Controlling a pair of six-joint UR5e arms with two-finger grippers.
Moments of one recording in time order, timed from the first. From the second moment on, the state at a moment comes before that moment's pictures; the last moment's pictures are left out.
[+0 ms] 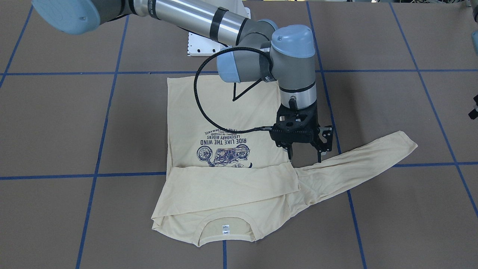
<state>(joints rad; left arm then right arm) -1.42 -1.59 -1.51 -2.25 -2.39 -0.33 0.59 -0.29 0.98 -1.17 1.67 1.64</state>
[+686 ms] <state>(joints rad) -1.21 -1.68 -1.28 -2.48 -2.35 -0.53 0.89 -0.96 1.62 -1.25 2.14 1.28</state>
